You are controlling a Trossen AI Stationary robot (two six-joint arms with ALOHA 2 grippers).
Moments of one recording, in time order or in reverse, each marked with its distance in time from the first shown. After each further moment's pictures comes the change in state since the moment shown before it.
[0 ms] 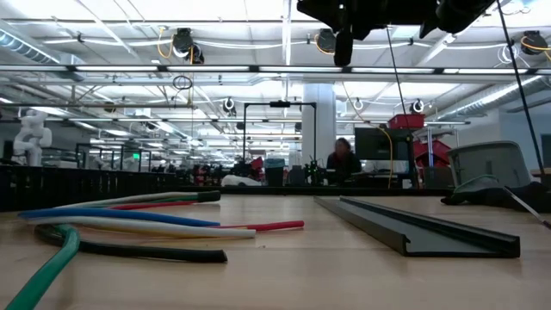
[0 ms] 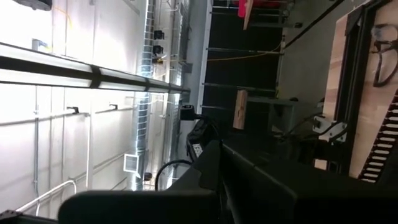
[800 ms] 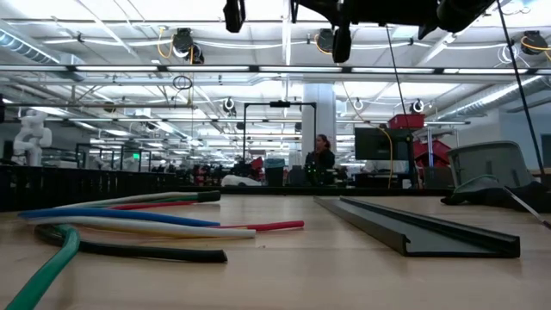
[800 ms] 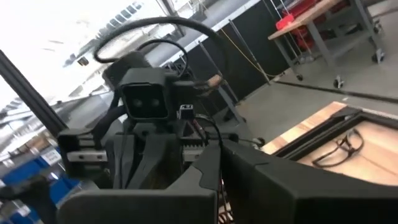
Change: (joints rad) left arm 0.345 0.000 0.006 -0.008 0.469 -1.649; right arm 0.009 0.000 0.000 -0.028 -0.162 -0.895
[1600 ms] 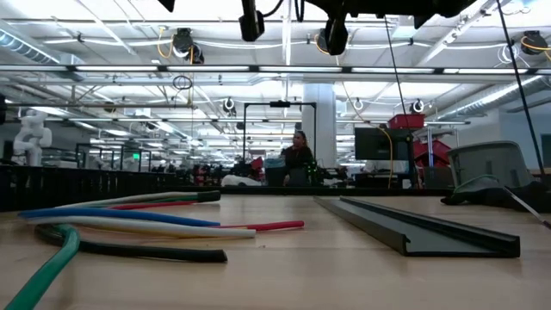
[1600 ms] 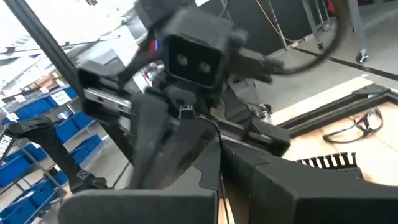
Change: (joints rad) left arm 0.083 0.098 0.073 0.004 0.251 -0.154; right arm 0.007 0.000 0.104 -0.251 -0.161 -0.111
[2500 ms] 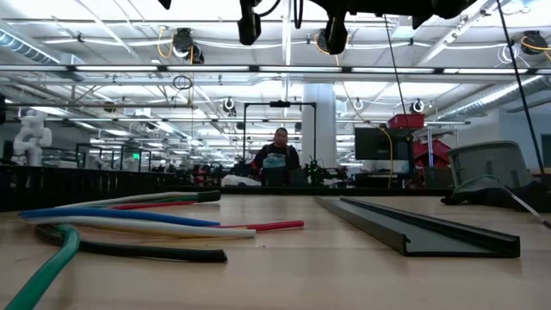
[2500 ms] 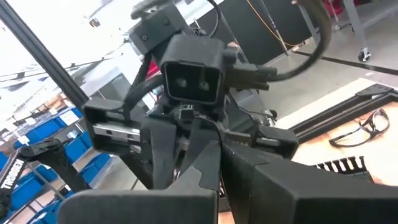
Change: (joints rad) left arm -0.002 -0.010 0.006 -0.063 -0.088 0.082; right arm -0.016 0.000 0.000 0.051 0.001 0.090
